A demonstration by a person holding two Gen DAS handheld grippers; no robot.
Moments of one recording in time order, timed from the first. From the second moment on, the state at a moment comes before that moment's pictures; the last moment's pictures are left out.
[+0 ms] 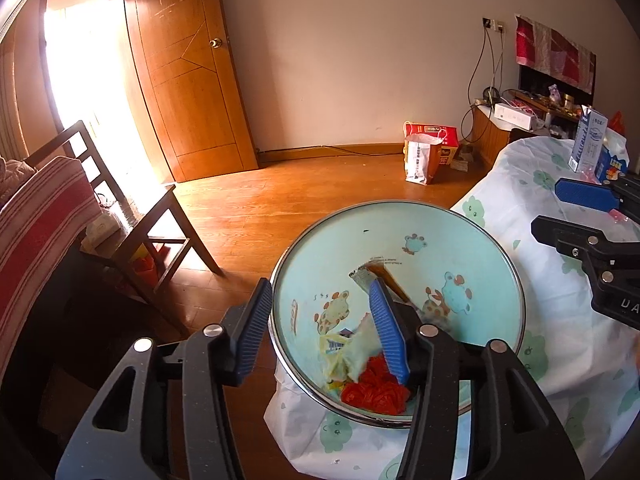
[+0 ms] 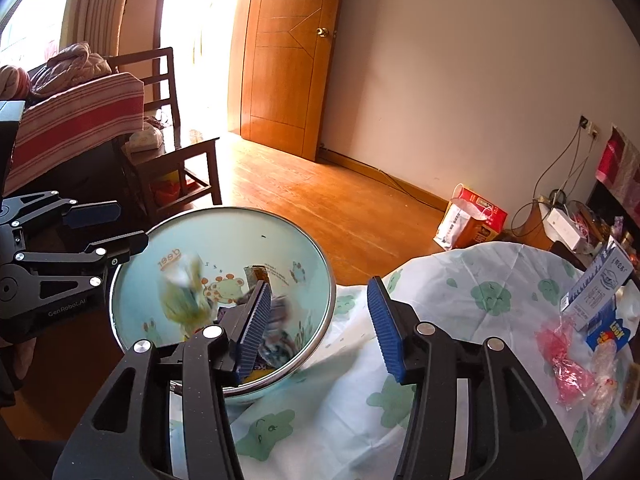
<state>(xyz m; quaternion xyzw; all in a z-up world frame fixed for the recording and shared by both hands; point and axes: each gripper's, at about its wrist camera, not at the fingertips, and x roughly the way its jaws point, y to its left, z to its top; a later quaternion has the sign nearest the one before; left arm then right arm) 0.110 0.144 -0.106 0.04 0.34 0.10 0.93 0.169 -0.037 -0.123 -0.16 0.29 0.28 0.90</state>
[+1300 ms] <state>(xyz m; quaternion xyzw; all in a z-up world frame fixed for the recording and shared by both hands) 0.204 -0.025 -0.105 0.09 0.35 0.04 0.93 0.256 -0.363 -0.148 -0.08 0.39 -0.01 0.92</state>
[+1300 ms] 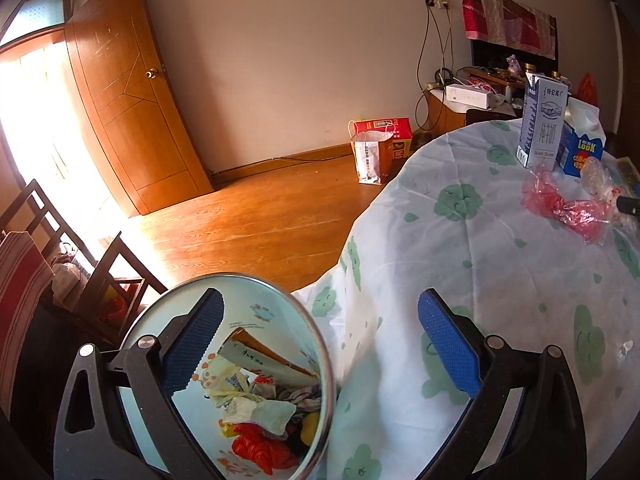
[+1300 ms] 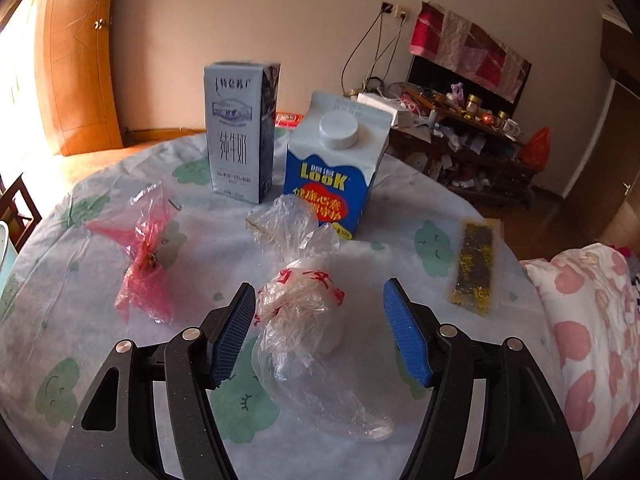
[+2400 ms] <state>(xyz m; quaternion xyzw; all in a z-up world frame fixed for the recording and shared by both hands) 0.286 -0.176 -0.127 0.08 0.41 -0.17 0.89 0.165 -0.441 -0.121 0.00 0.34 -0.02 0.94</state>
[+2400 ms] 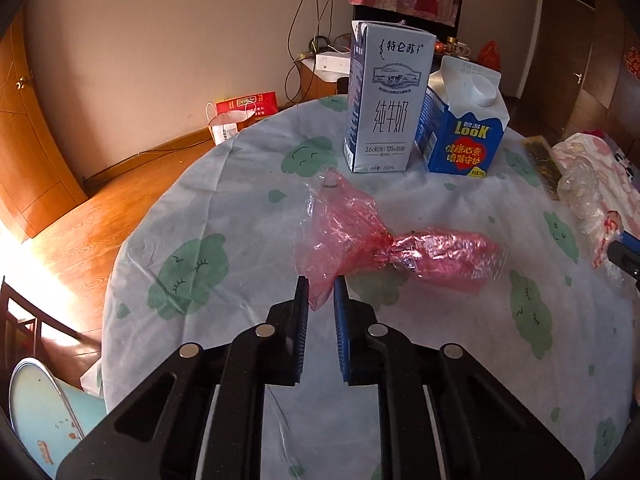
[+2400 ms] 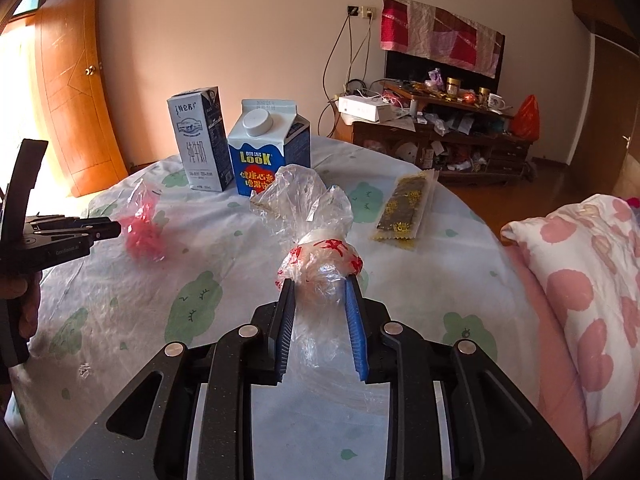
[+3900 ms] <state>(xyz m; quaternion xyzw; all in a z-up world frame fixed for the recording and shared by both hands) 0.132 -0.010 -0.089 0.07 0.33 -0.05 0.94 0.119 -0.262 -0.108 -0.10 0.27 0.08 0.95</state>
